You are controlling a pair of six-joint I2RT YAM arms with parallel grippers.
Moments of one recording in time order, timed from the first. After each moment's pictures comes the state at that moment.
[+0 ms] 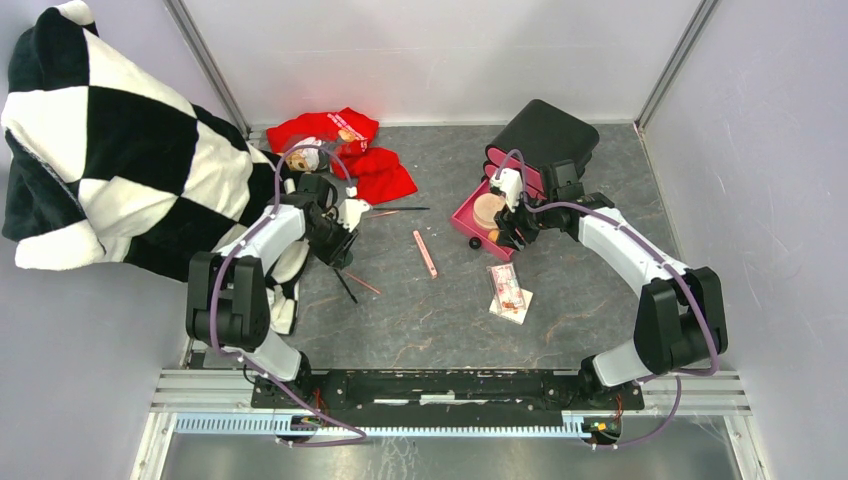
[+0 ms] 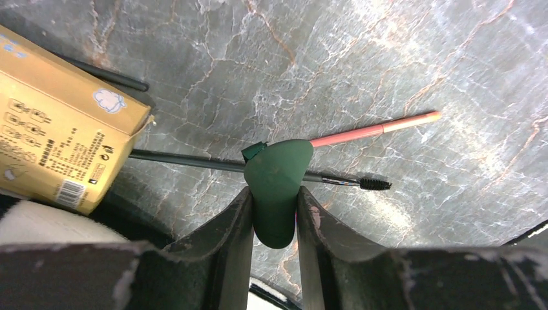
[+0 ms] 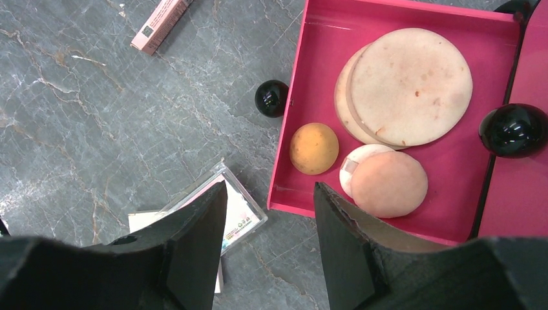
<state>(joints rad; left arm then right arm) -0.13 1.59 1.04 -0.78 0.25 0.59 0.28 1.48 1.05 -0.49 -0.56 -0.58</state>
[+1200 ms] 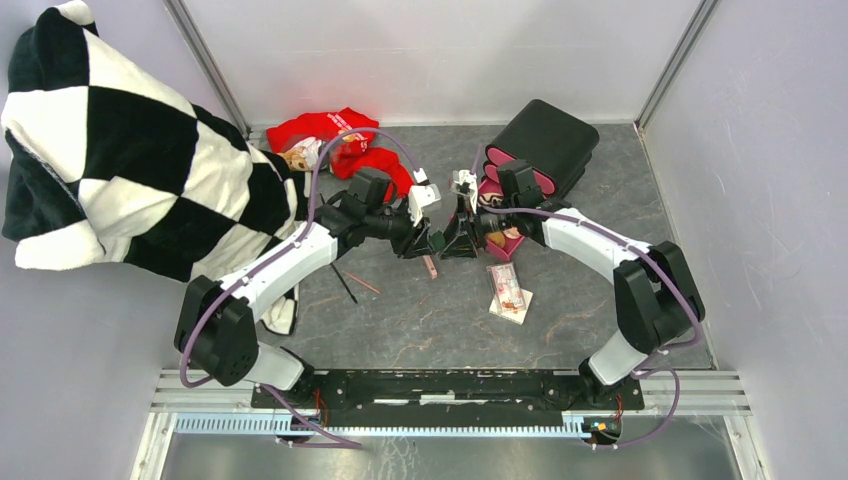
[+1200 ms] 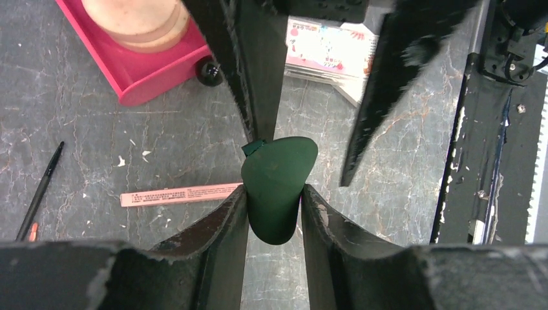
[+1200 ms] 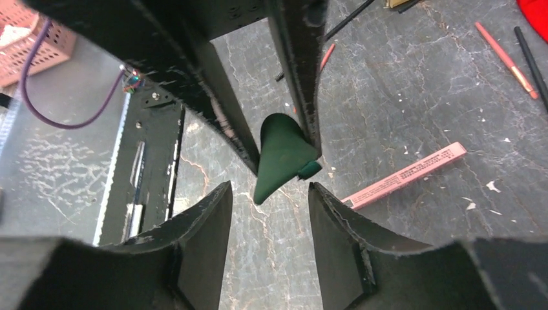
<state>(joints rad) -0.56 1.44 1.08 -0.37 0.66 0.36 0.48 1.61 1.07 -0.15 -1.10 -0.28</state>
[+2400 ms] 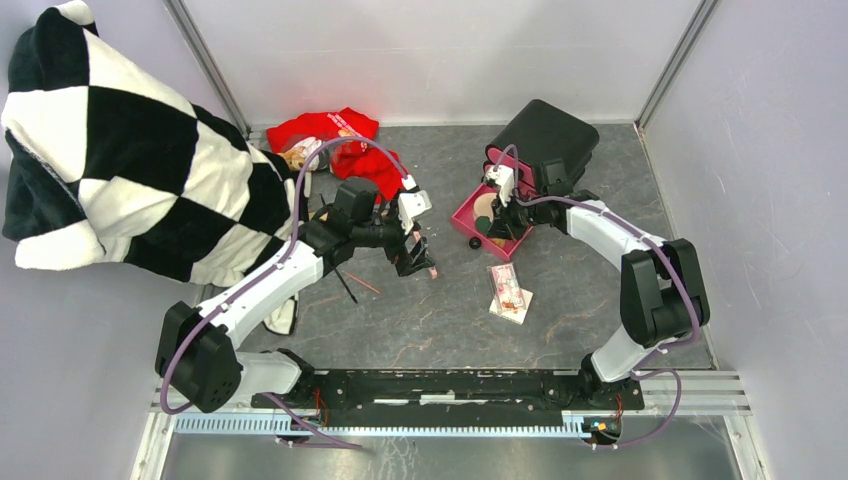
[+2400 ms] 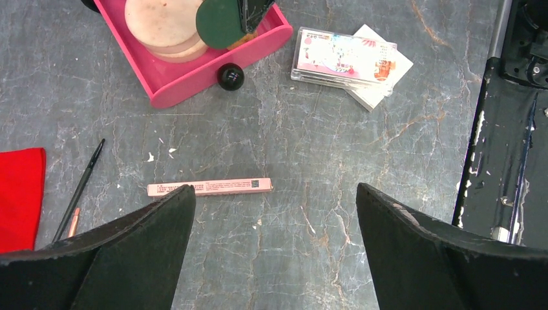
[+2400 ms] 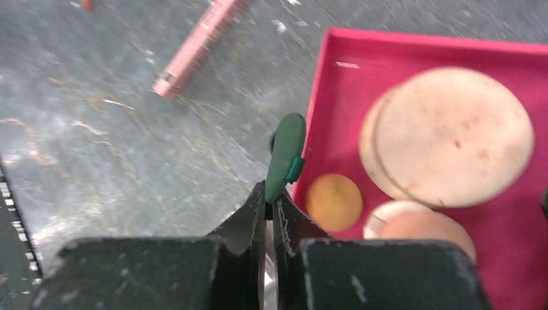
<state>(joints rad) -0.58 1.29 0.97 -0.28 0.58 0.36 0.28 1.63 1.06 -0.34 -0.76 -0.46</state>
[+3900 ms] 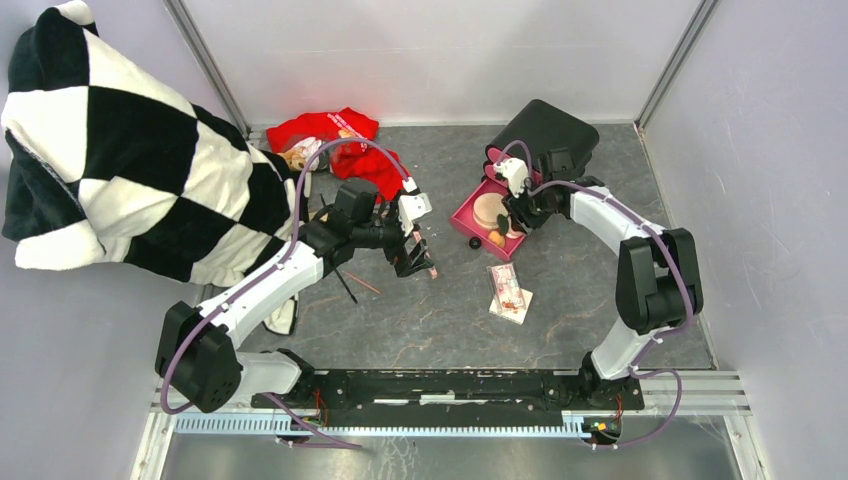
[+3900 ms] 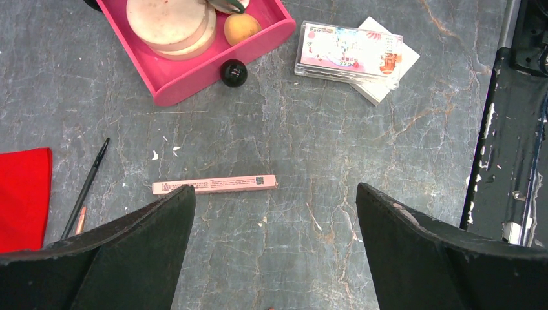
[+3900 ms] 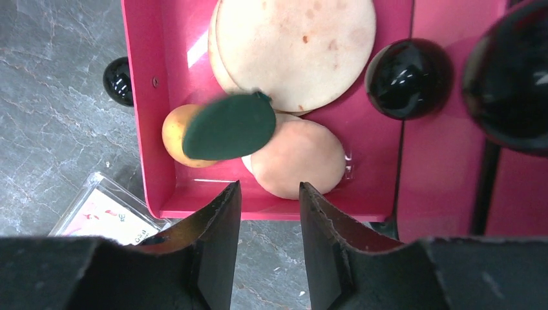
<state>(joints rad) -0.58 1.29 0.96 -0.28 0.58 0.39 0.22 1.71 1.18 -0.49 -0.35 -0.56</state>
